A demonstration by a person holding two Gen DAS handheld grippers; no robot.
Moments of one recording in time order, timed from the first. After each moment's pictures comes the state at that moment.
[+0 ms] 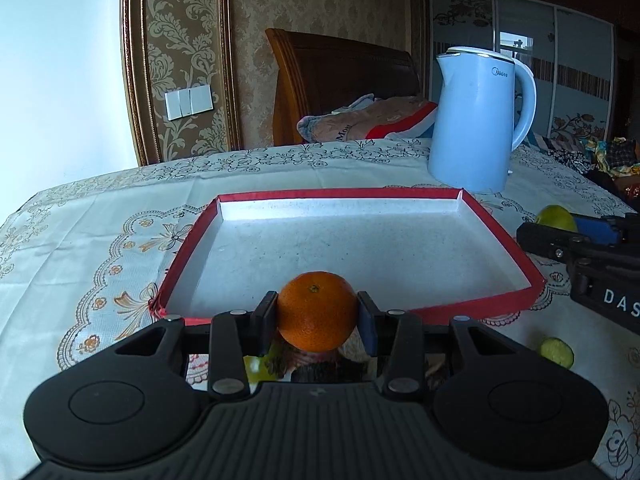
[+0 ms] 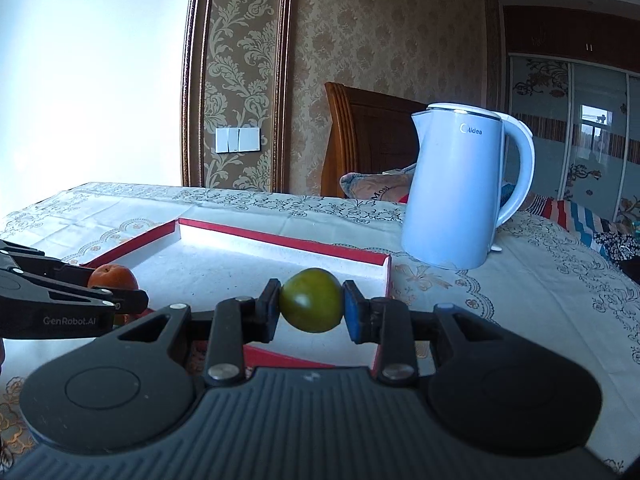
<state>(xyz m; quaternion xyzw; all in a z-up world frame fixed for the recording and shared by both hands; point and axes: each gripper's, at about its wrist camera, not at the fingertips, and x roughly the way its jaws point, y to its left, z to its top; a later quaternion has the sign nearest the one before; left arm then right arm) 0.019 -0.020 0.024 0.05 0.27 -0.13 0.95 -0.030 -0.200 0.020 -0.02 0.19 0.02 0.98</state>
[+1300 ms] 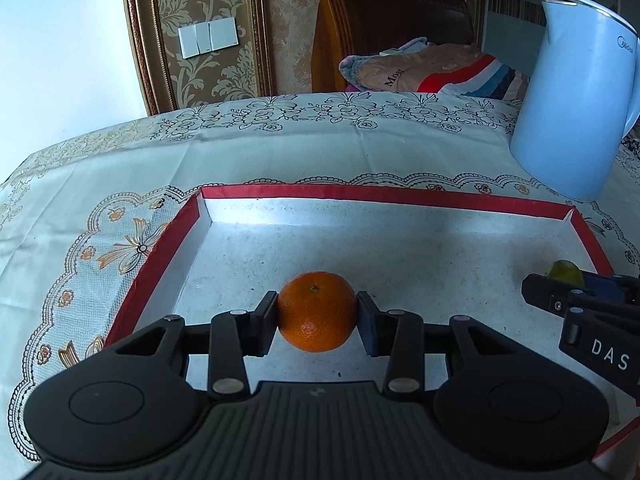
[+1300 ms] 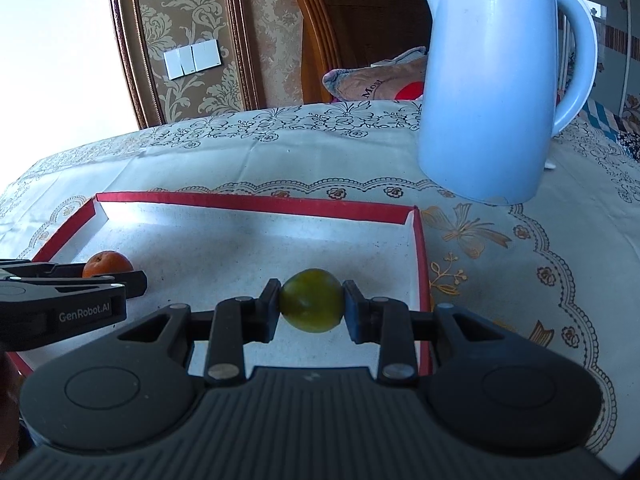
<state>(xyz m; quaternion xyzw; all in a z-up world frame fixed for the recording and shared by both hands) 0.158 -0.052 0.000 0.05 0.37 -0.06 0.93 0.126 -0.220 -0.024 0.06 0.35 0.00 0.94</state>
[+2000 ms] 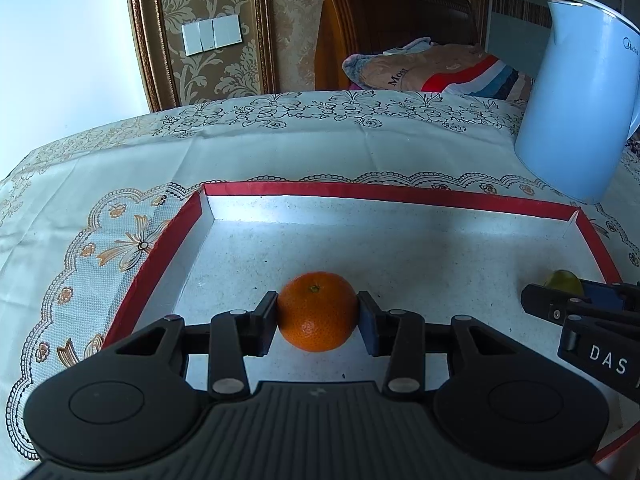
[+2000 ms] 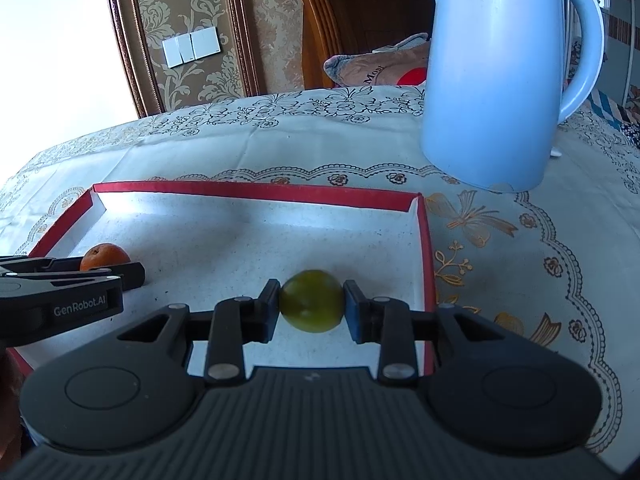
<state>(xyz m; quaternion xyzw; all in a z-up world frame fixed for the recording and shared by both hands) 0.162 -0.052 -0.003 0.04 0.37 -0.06 0.93 0.130 -0.221 -0.028 0.06 0.37 0.00 0.93</state>
